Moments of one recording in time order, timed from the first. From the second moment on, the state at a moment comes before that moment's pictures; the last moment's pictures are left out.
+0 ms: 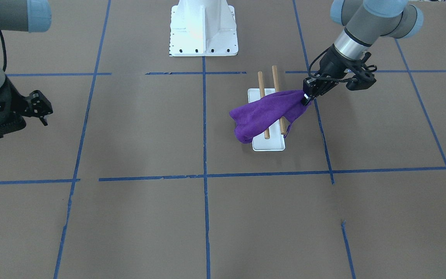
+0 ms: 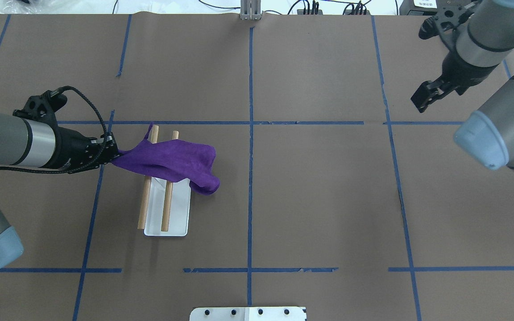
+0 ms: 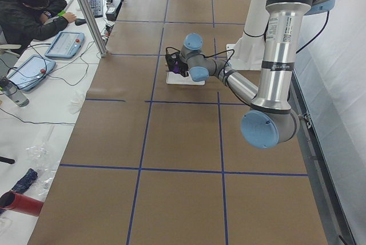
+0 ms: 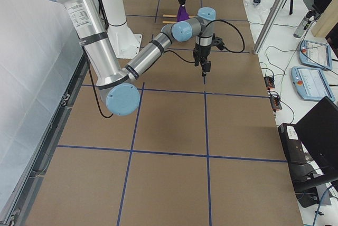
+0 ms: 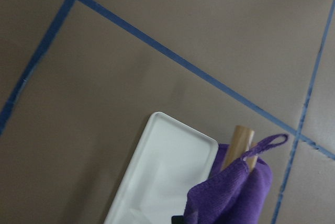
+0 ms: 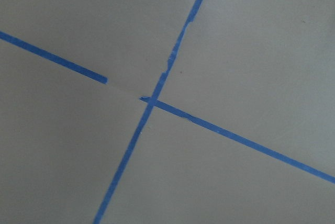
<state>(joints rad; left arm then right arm) -0.71 -1.64 -1.98 -2.19 -1.97 -1.57 1.07 -1.20 1.91 -1.94 2.09 0.19</state>
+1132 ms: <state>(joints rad) -0.96 -1.54 -1.88 -2.21 -2.11 -0.80 1.31 -1.31 1.80 -1.93 2.23 -0.16</state>
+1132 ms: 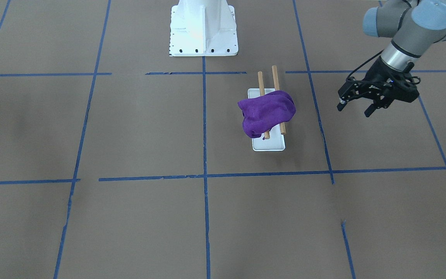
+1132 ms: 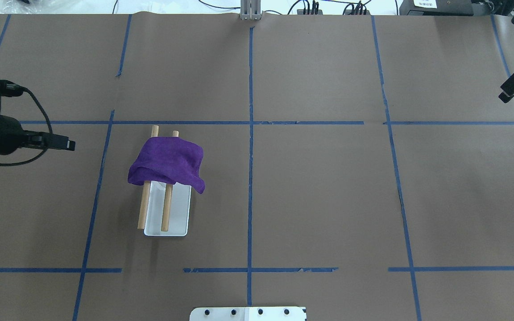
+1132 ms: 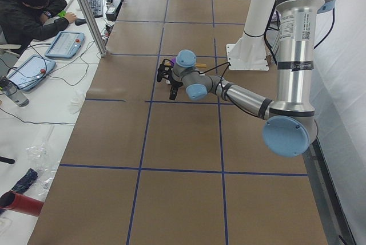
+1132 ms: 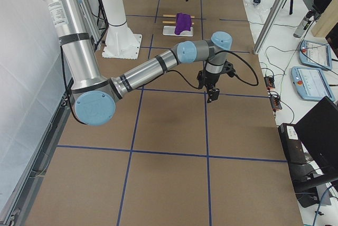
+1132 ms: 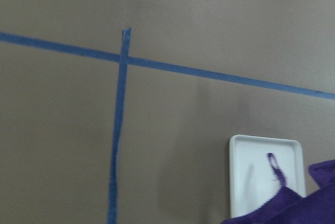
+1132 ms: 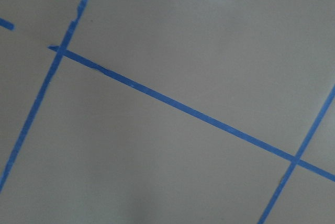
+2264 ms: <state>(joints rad) -1.45 -1.54 -1.68 -1.69 -2.20 0.09 1.54 -1.59 1.62 -1.66 2.29 -0.20</state>
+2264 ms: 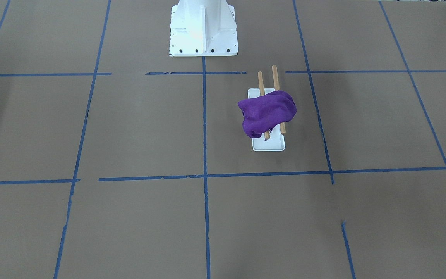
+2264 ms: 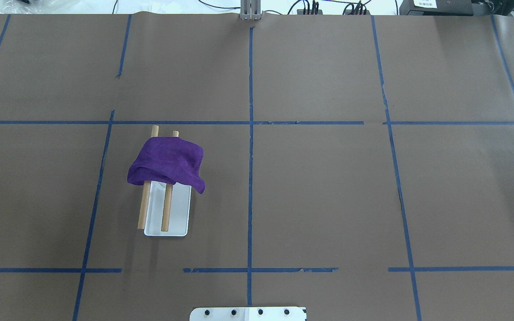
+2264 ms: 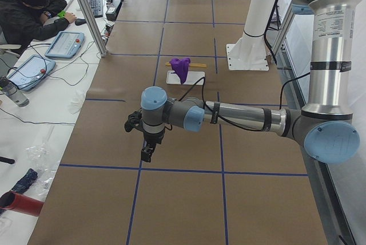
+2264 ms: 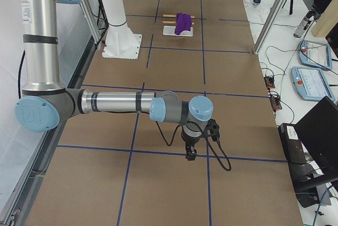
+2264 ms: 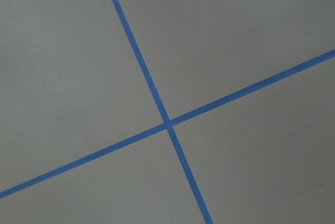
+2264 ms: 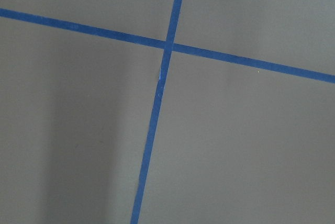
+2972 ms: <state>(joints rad) -1.52 -1.54 -1.66 -1.50 -2.42 0.08 1.54 -1.59 1.61 -1.65 2.29 -0.18</state>
